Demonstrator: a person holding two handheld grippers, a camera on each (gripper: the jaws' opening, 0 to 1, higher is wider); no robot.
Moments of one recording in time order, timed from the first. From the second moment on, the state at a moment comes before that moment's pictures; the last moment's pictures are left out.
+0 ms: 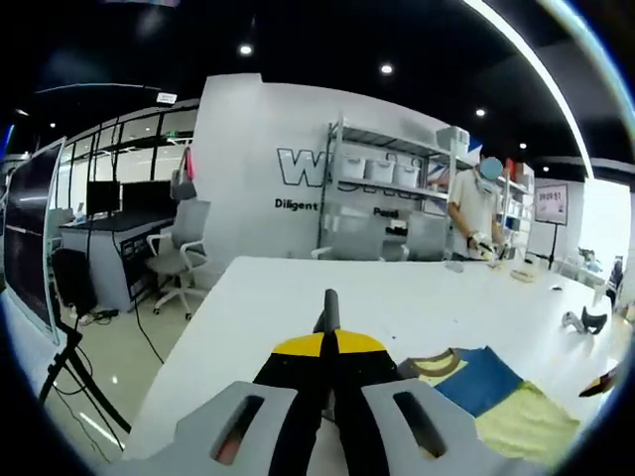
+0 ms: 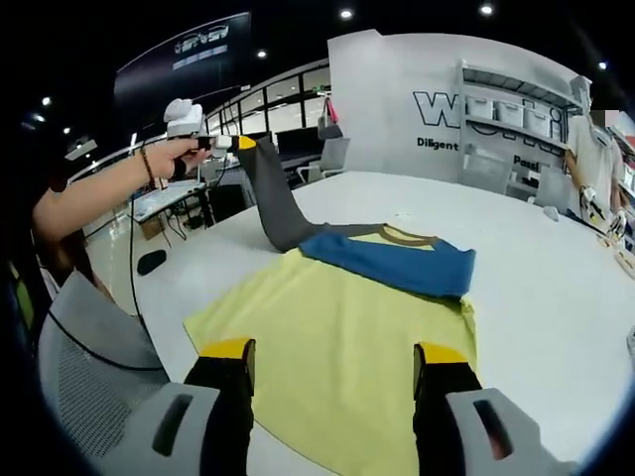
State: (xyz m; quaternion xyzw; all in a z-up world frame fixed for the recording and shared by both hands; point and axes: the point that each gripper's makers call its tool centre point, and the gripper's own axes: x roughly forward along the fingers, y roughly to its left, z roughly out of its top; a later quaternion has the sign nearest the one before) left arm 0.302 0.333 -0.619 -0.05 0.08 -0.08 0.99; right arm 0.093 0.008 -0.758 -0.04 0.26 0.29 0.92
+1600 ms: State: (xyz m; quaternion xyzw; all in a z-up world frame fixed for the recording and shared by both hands) left arm 0.341 0.119 -0.631 0.02 0.09 -0.29 0.95; right arm 0.093 -0.011 -0.765 -0.04 0.28 0.27 0.92
